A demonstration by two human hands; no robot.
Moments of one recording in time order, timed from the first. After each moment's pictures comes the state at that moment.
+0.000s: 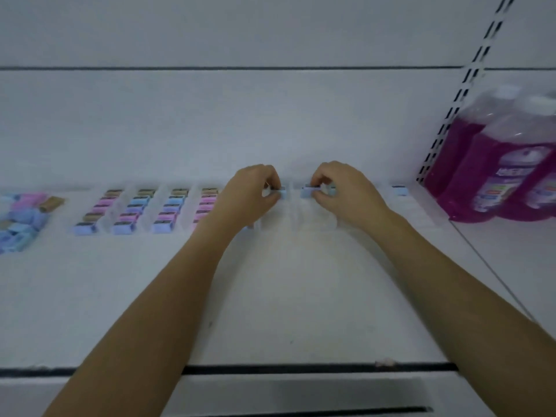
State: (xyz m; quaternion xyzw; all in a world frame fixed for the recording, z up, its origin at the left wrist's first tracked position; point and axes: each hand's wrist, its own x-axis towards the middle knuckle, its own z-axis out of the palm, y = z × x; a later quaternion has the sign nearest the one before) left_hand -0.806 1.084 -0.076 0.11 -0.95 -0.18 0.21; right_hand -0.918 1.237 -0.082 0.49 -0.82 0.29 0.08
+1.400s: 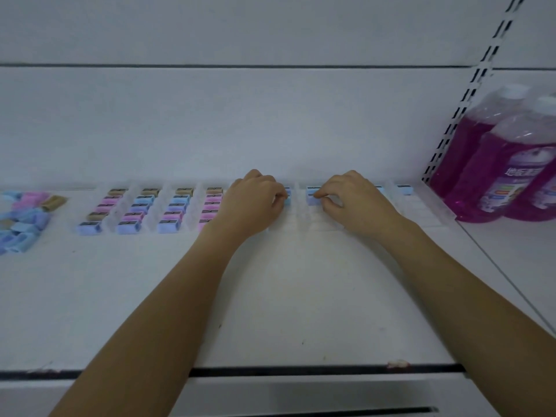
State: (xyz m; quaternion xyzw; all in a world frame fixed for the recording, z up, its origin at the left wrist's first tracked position) left_hand -0.796 1.090 -0.079 0.13 -0.98 -0.05 0.15; right_hand -0.910 1.241 -0.085 0.49 -0.85 0.18 0.08
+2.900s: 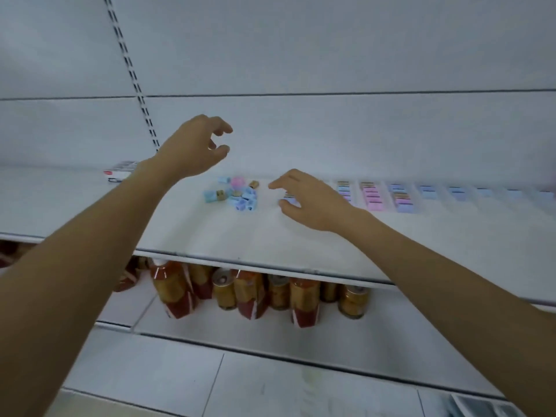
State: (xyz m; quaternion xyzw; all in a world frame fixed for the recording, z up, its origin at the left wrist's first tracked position) left_hand -0.501 0.895 0.025 0.25 -0.93 -0.06 0.25; right_hand -0.645 1.060 -0.047 0.66 -0.72 0.23 0.04
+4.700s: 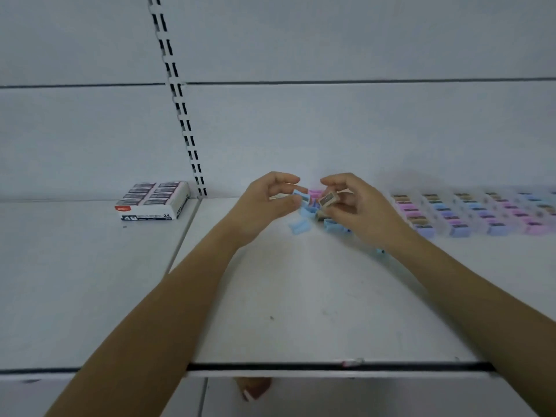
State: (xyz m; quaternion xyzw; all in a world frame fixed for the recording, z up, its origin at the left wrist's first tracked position) left_hand -0.513 0.708 -0.081 0.06 -0.72 -0.67 0.17; right_hand -0.610 0.871 -0.081 0.46 -0.70 0.54 -0.09
